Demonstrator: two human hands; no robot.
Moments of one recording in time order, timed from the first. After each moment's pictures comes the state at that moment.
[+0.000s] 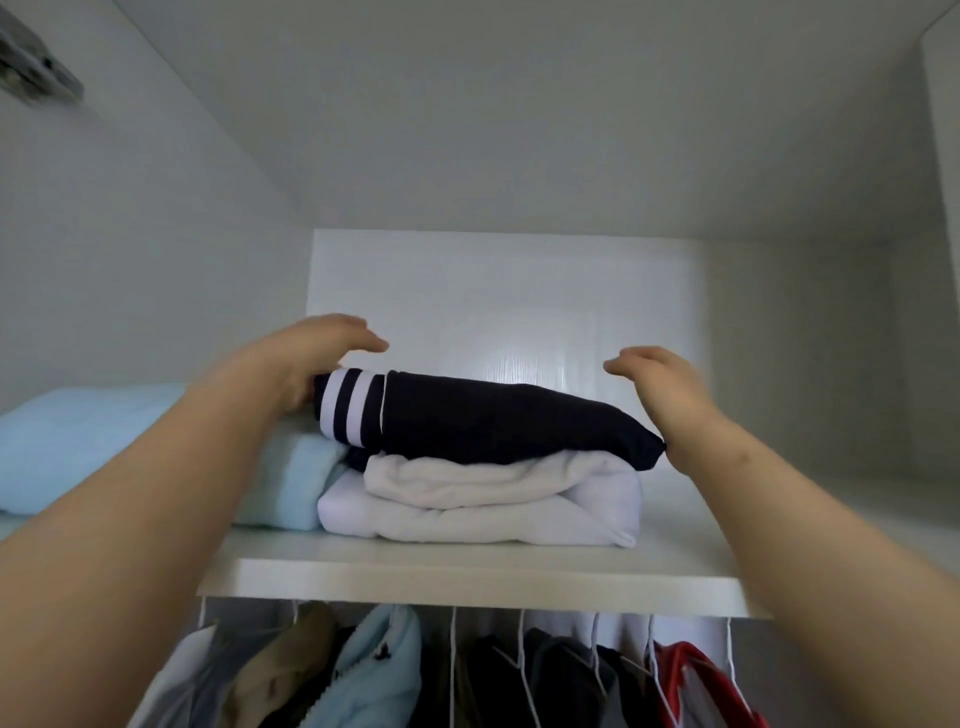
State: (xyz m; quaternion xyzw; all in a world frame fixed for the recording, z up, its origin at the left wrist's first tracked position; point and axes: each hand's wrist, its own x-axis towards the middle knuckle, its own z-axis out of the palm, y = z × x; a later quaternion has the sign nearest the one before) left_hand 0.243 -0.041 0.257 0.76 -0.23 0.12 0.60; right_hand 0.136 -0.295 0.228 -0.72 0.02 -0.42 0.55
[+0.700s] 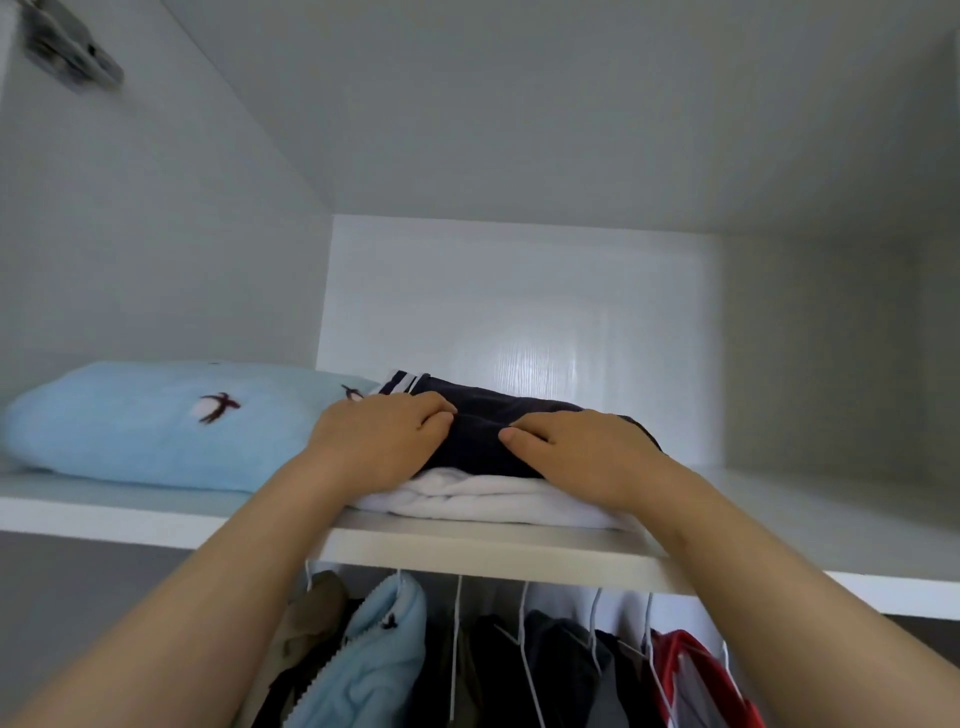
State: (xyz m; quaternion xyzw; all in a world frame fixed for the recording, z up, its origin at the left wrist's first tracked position) left_hand 0.201 -0.067 0.186 0.90 -0.26 0.31 0.14; right_hand 0.132 -0.244 0.194 -0.96 -0.04 -0.27 -0.01
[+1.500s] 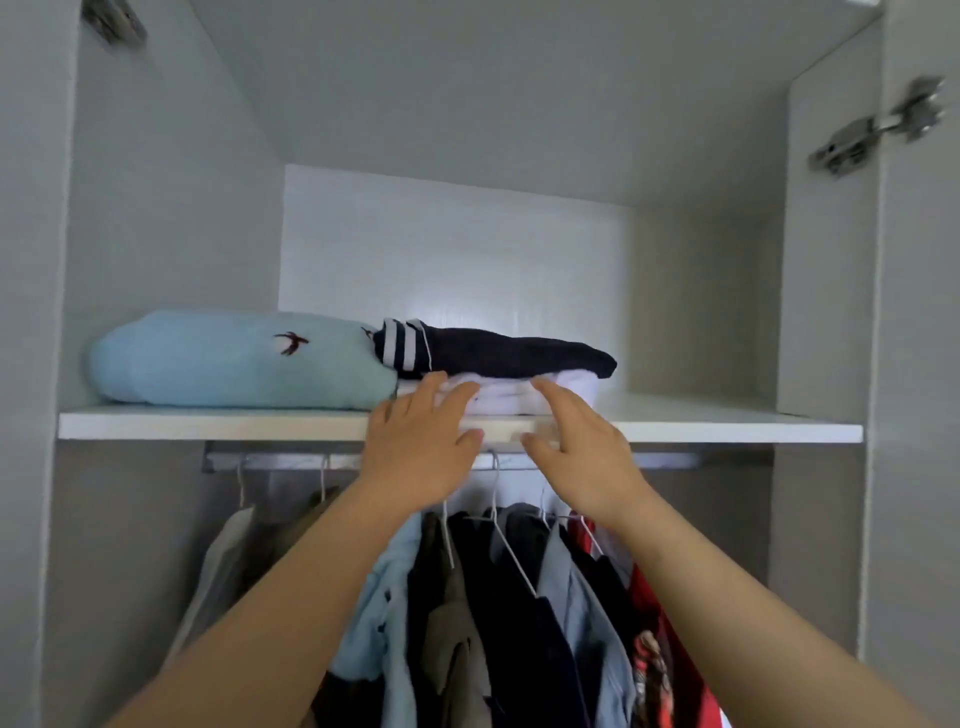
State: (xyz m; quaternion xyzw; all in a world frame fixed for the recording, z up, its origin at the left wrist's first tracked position) left_hand 0.128 -0.020 0.114 0.85 -0.36 0.30 0.23; right_hand 0.034 -0.160 0.113 -0.91 0.07 -0.38 0.16
